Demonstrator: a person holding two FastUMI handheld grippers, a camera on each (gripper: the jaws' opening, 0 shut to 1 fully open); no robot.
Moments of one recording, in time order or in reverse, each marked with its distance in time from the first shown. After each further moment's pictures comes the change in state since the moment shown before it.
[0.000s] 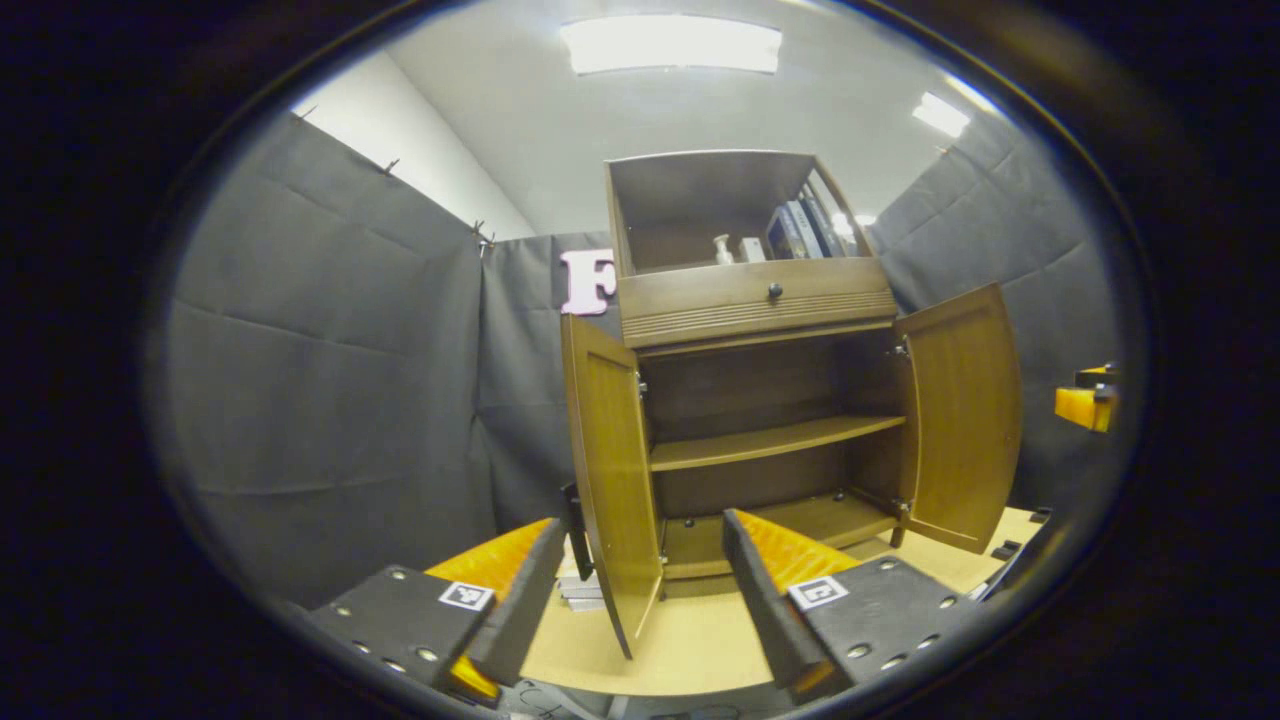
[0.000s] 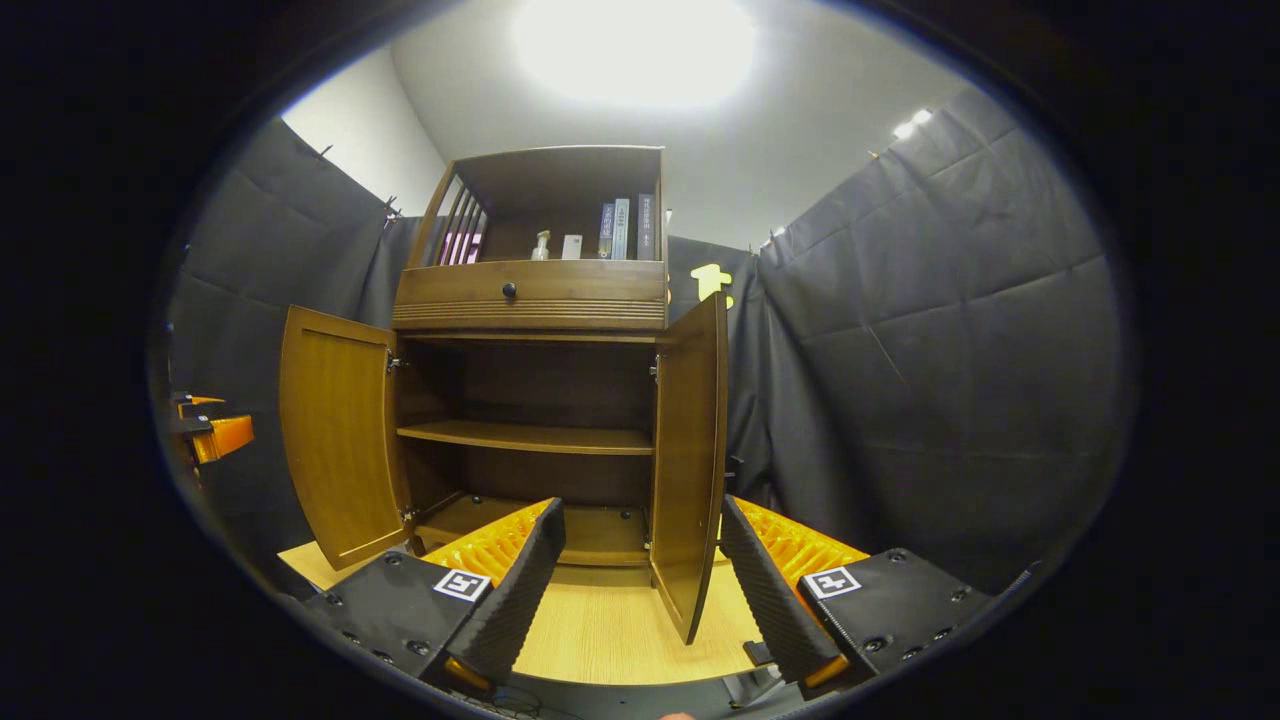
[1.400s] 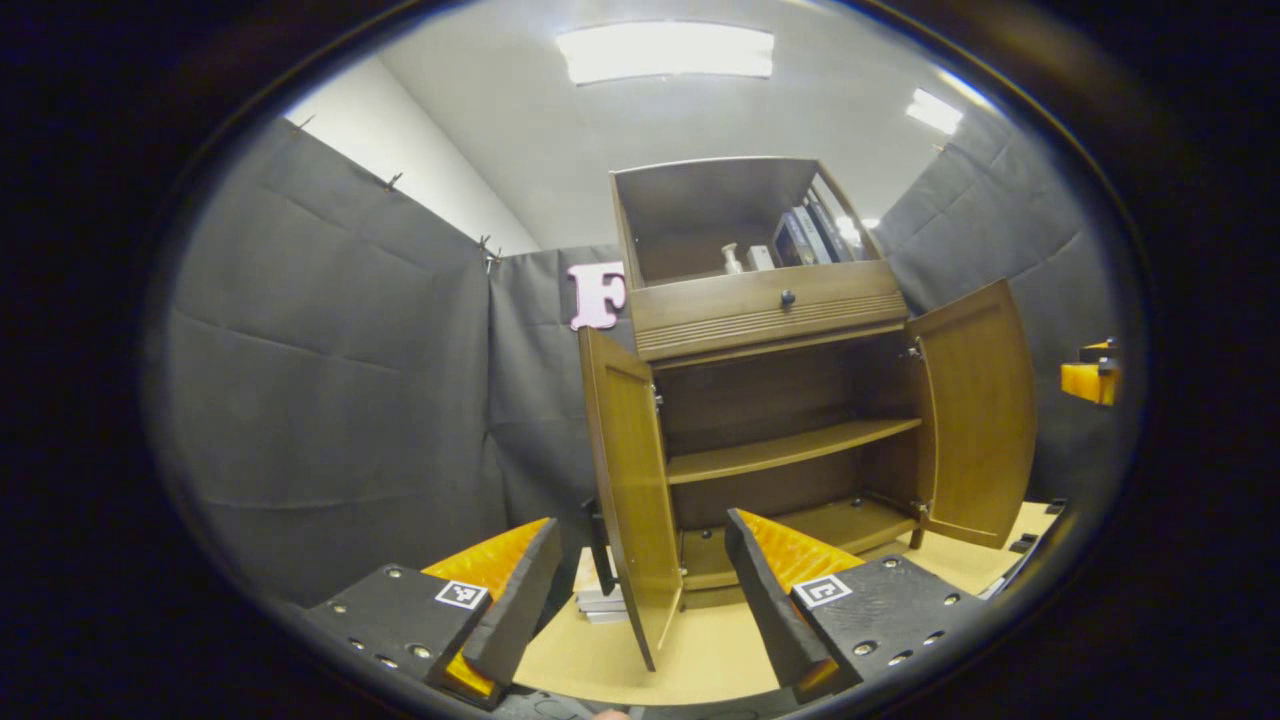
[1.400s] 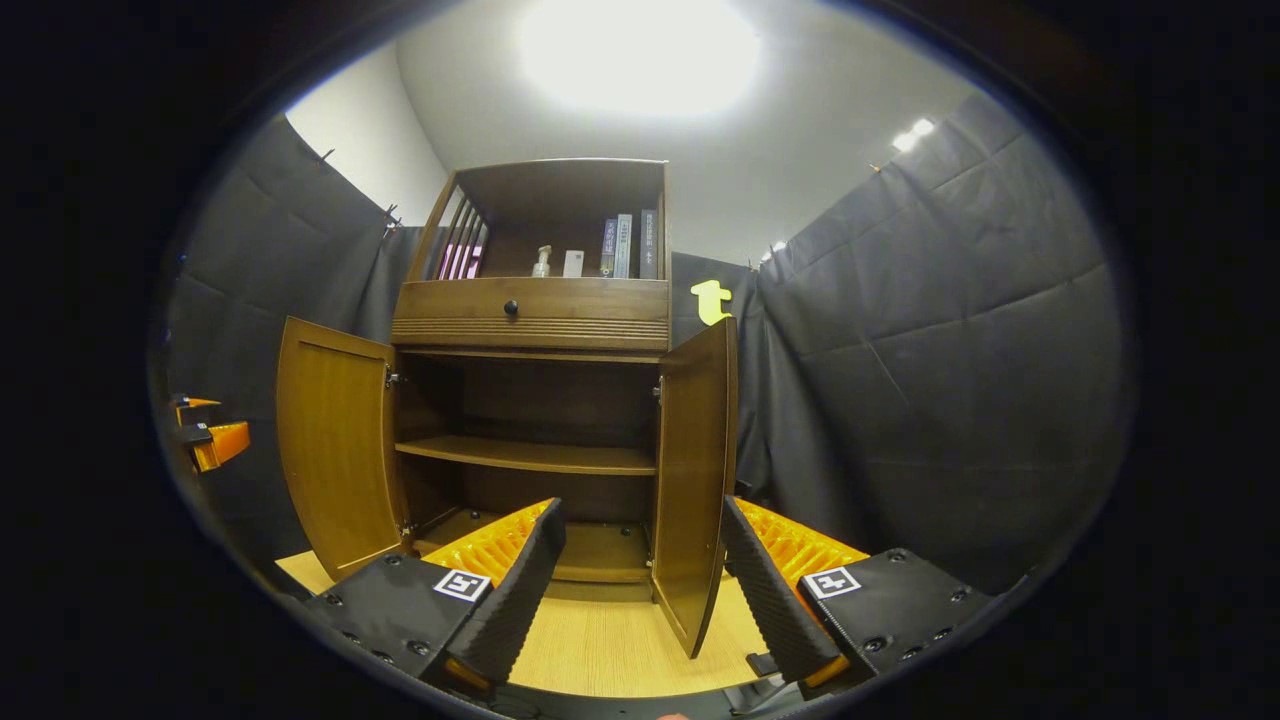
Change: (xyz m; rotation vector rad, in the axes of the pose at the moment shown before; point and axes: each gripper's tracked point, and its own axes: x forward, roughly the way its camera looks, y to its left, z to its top) left arm 0.007 0.016 0.006 0.026 -0.041 0.031; right arm 0.006 0.008 0.025 -0.007 -0.042 -0.008
